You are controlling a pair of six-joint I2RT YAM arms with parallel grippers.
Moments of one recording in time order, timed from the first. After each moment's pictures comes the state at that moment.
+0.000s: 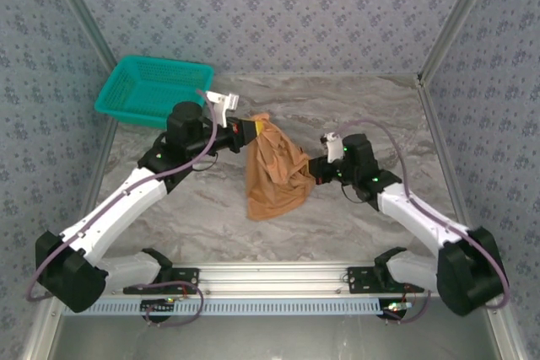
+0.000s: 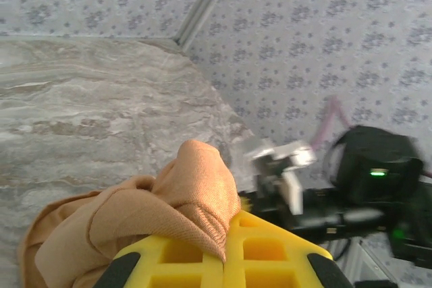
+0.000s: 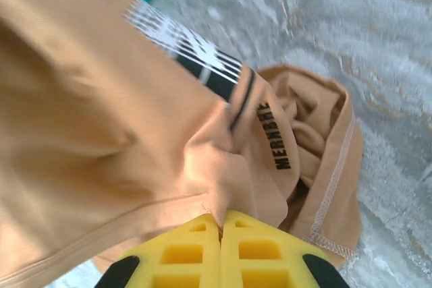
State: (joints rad) left arm -0.58 1.19 1.04 -0.08 0.43 -0.52; right arm 0.42 1.12 0.65 -0.10 -0.39 0.27
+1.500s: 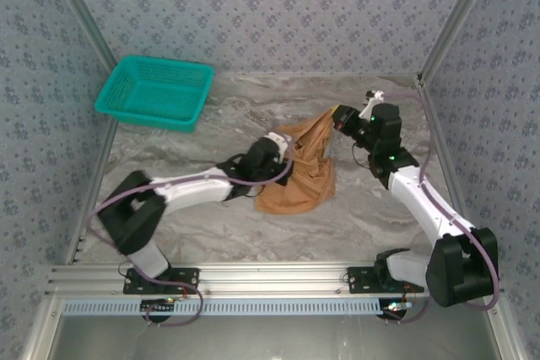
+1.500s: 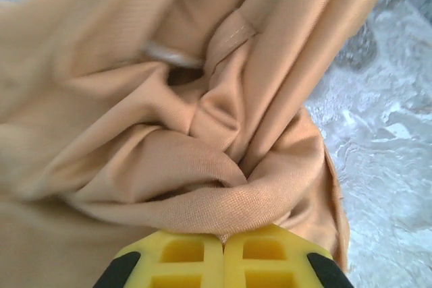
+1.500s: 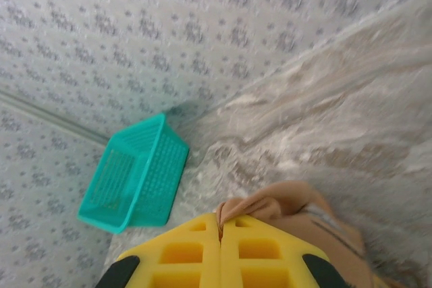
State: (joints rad) left arm -0.87 1.57 0.94 0.06 -0.01 -0.41; right arm 0.21 1.19 0.86 0.09 -0.25 0.74
